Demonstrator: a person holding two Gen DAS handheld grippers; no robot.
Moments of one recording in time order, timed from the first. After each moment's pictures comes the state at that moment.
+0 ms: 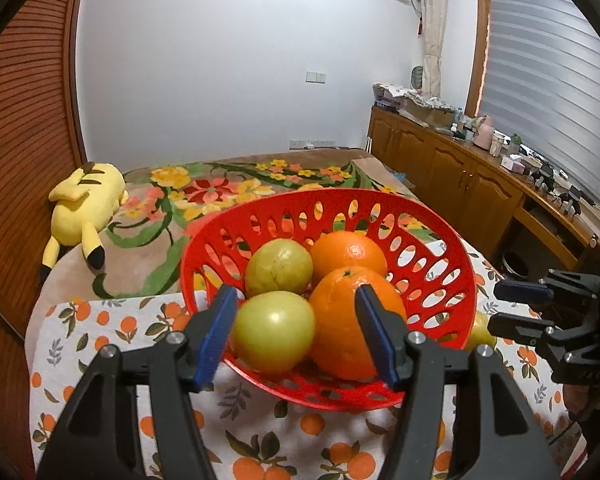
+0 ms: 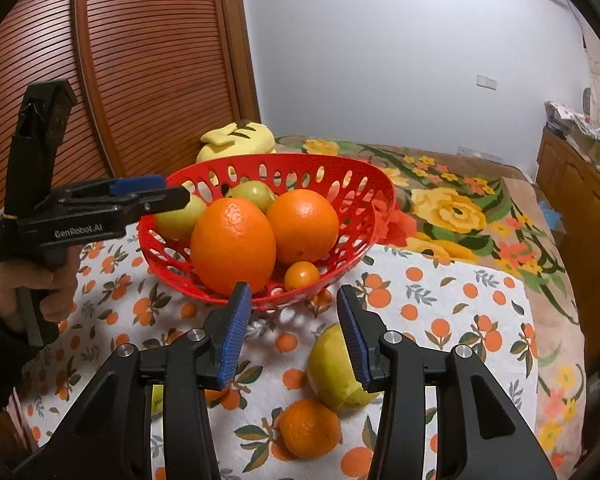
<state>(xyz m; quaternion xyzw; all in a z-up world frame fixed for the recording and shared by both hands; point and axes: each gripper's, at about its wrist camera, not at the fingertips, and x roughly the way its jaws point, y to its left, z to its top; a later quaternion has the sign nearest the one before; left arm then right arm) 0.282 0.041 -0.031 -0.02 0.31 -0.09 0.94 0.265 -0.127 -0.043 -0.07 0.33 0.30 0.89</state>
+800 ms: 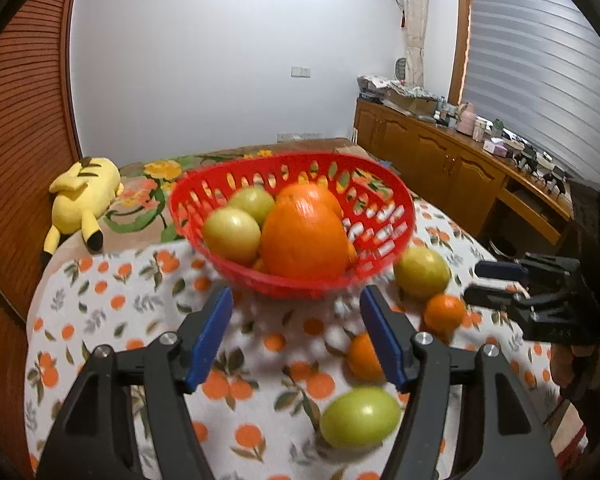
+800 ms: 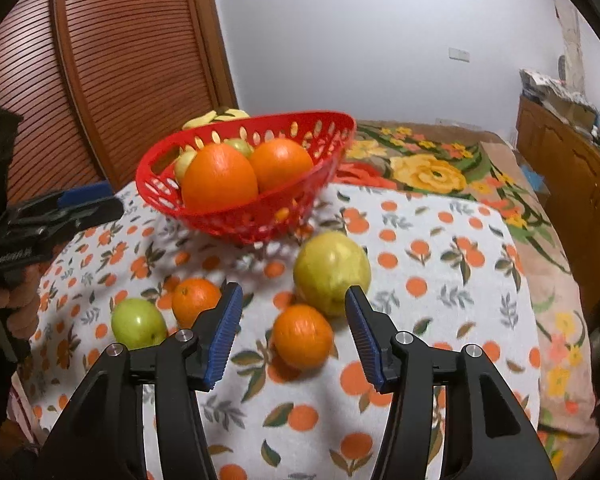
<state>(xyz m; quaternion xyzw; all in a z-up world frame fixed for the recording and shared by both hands) 0.195 0.020 -0.043 -0.01 0.33 -0.11 0.94 0.220 -0.161 -0.069 -0.04 0.37 0.25 0.89</state>
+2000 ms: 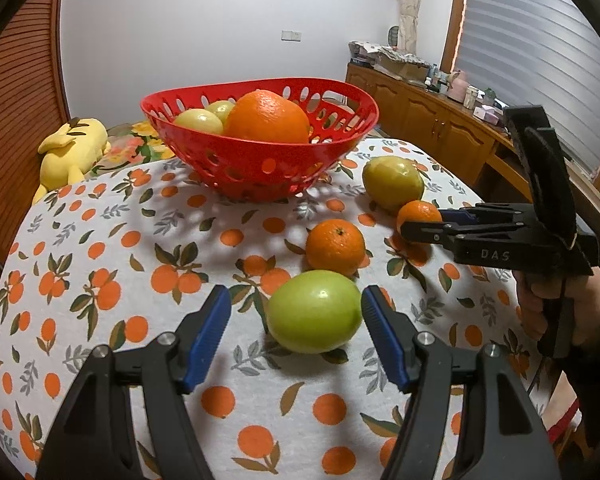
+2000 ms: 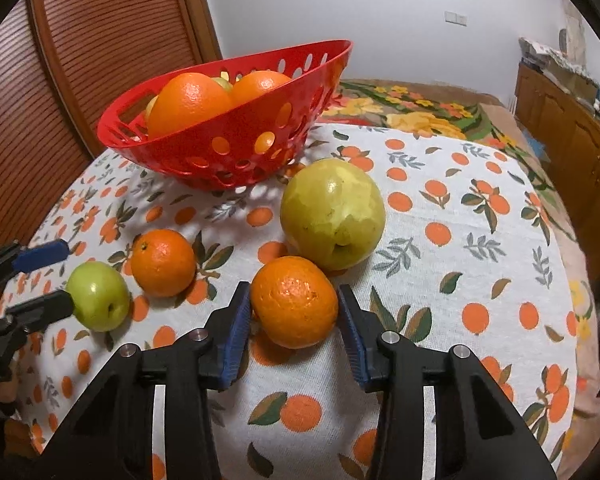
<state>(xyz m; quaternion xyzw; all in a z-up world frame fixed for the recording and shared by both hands) 0.146 -0.009 -0.092 -0.01 0.38 -0.12 0.91 0.235 -0.152 -0.116 -0.04 0.43 0.25 0.87</state>
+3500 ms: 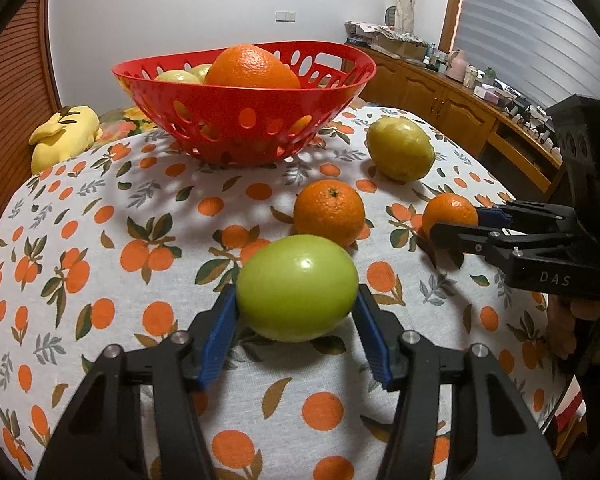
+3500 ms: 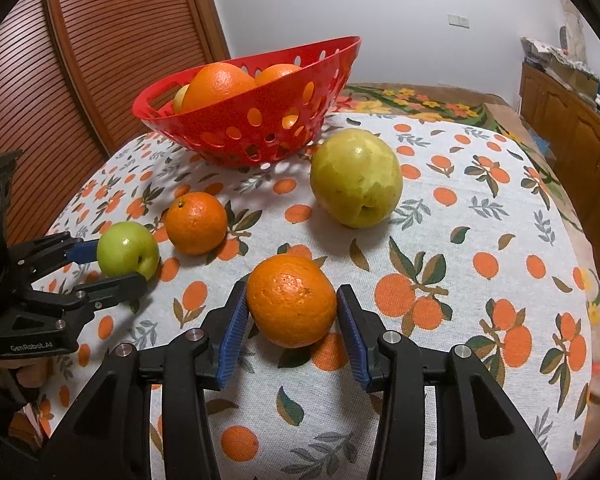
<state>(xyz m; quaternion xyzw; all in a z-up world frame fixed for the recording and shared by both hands) 0.156 -0.021 -0.123 0.00 0.41 -0.13 0.90 0.197 -0.159 -0.122 -0.03 0.41 0.26 0.87</state>
